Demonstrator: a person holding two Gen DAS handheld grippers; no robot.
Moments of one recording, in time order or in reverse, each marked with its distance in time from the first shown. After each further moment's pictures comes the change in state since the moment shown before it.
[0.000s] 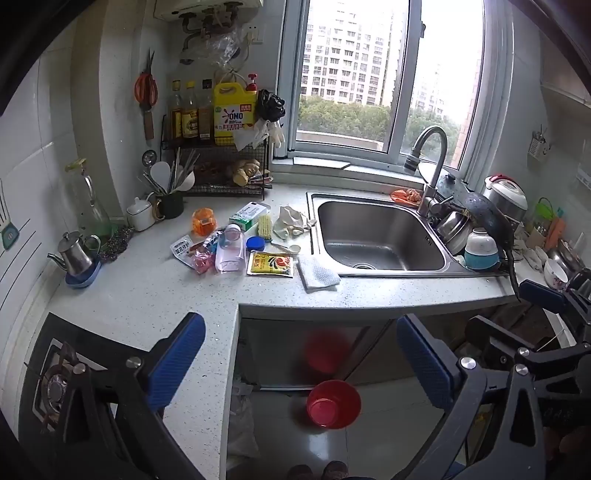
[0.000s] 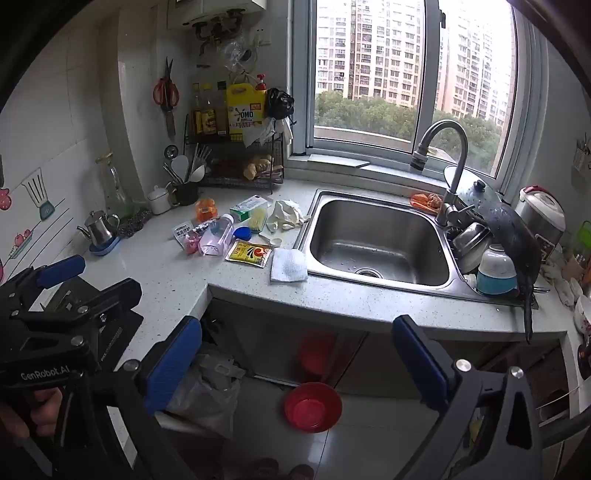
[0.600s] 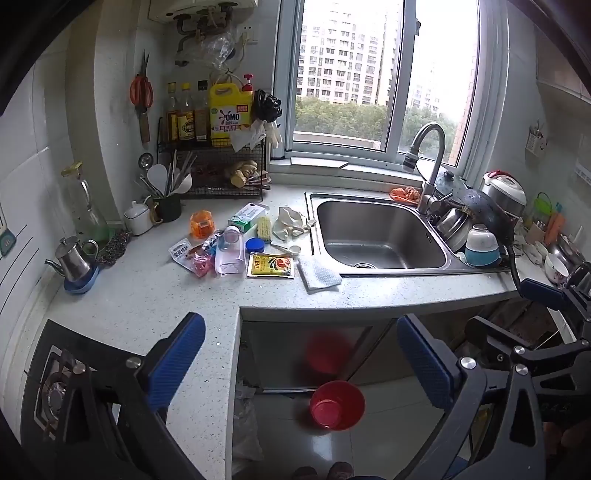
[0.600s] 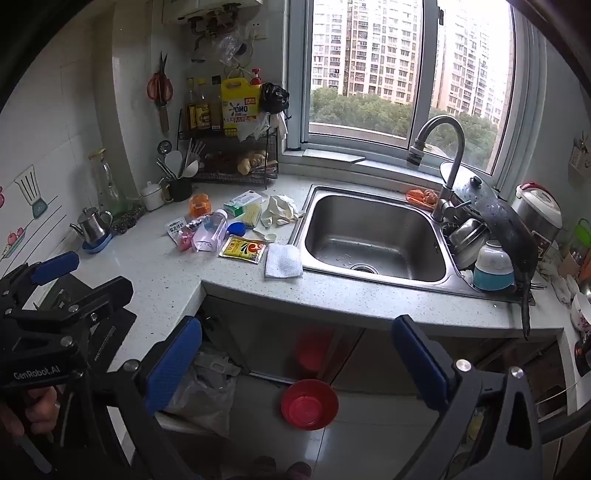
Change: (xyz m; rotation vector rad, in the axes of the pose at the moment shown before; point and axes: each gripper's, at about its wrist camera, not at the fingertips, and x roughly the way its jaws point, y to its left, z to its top) left arm 0.009 0.004 -0.002 0.007 0.014 -0.046; right arm 0.006 0.001 -0.006 -0.011 0.021 -0.040
